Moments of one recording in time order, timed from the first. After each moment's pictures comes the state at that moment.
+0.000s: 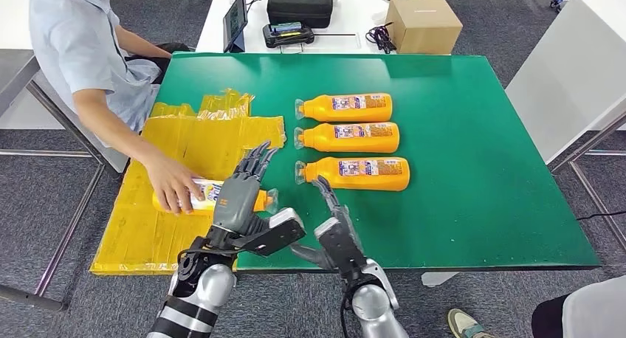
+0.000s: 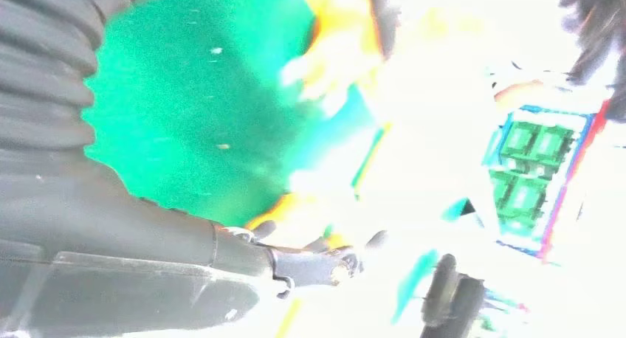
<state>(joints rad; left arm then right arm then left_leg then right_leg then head) -0.18 -0.34 -0.23 -1.33 -1.13 0.33 -0.20 -0.03 0.33 0.16 -1.30 0.46 0.08 -0.48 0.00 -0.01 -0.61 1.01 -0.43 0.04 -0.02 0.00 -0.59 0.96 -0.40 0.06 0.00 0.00</state>
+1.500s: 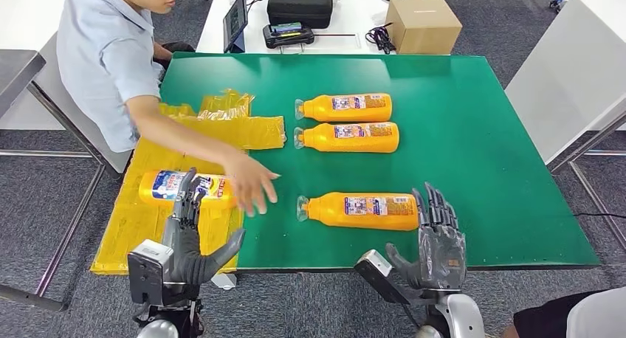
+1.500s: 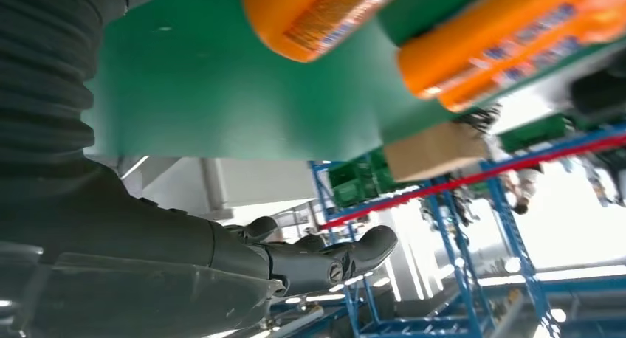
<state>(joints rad) 0.18 -0.35 -0.16 -1.73 -0.31 0.18 -0.30 0.23 0.24 -0.02 -1.75 1.29 -0.28 -0.32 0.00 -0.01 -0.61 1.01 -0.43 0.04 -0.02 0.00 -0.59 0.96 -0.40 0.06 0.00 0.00</state>
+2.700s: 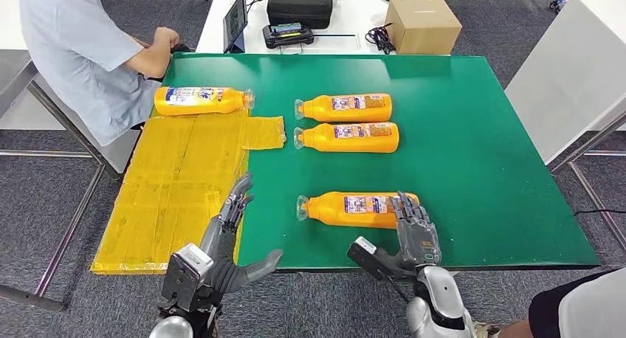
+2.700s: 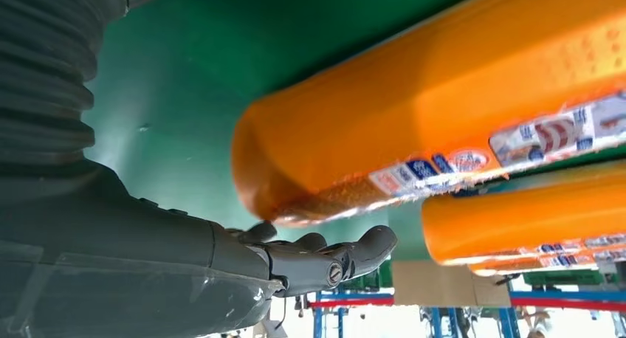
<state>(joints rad) 0.14 -0.34 -0.25 -1.67 -0.34 0.00 -0.28 -0.03 0.12 0.00 -1.26 1.30 -0.22 -0.25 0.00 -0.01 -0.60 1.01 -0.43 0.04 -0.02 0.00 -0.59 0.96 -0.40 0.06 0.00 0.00</state>
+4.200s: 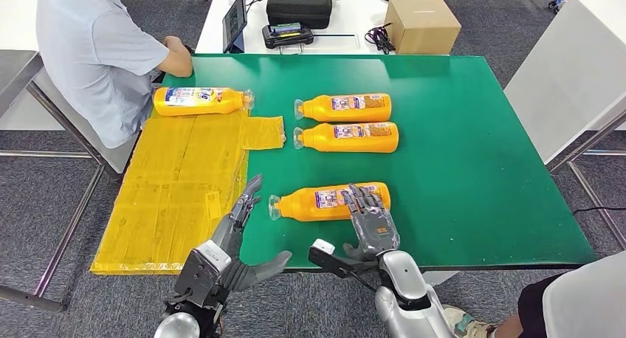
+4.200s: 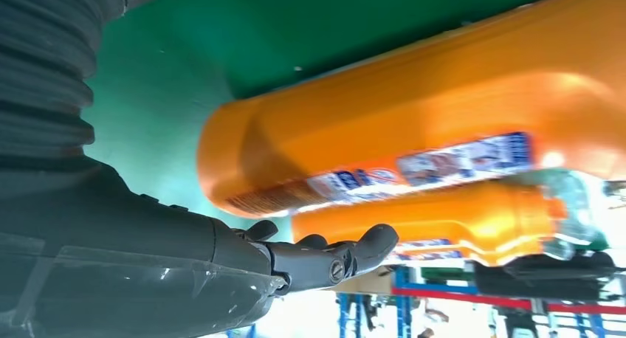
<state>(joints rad) 0.12 -0.33 -0.27 -1.64 -0.39 -0.01 -0.25 -0.12 0.12 0.24 -1.17 1.35 -0.20 -0.21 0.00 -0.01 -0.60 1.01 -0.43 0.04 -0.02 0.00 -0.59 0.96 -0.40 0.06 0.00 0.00</state>
